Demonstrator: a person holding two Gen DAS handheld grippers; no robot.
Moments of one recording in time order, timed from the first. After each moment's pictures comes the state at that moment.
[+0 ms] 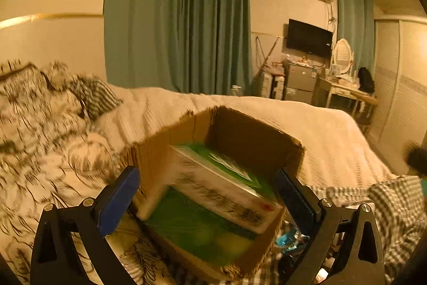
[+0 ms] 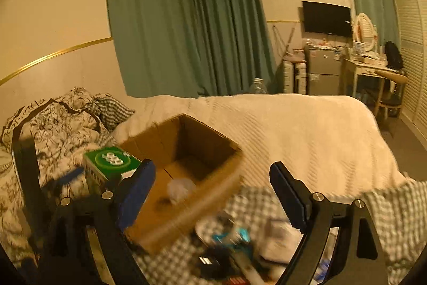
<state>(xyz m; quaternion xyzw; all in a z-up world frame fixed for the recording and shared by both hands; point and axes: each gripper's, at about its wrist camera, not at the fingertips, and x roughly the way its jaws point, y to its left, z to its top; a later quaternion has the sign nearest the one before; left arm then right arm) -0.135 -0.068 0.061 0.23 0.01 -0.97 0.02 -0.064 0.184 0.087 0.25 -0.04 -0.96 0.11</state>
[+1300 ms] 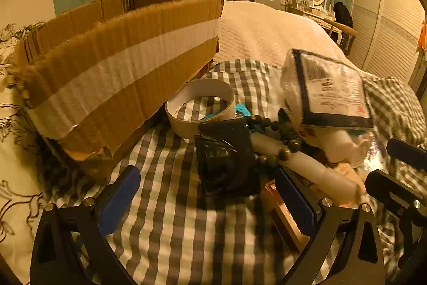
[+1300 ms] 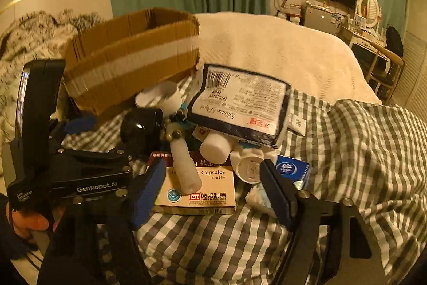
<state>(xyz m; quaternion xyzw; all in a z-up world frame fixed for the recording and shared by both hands) -0.103 0.060 -0.103 0.39 -0.03 -0.92 -0.07 -0.024 0.237 -0.071 0.37 0.04 -0.92 0.10</state>
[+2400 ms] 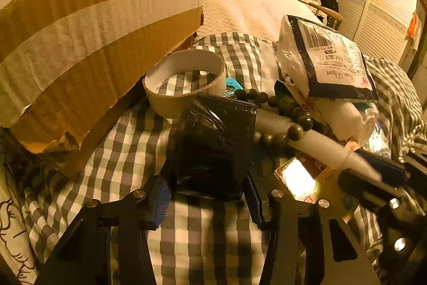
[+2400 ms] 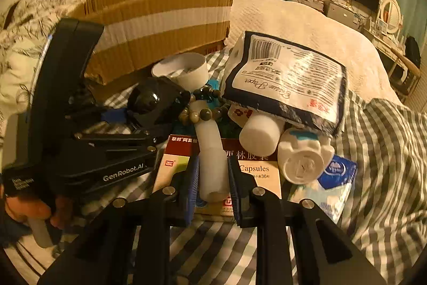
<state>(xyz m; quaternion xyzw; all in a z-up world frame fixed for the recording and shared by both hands) -0.108 0.054 -0.125 0.43 -0.03 -0.89 -0.12 -0.025 0.205 -0.101 0.39 0.06 -0.91 0.13</state>
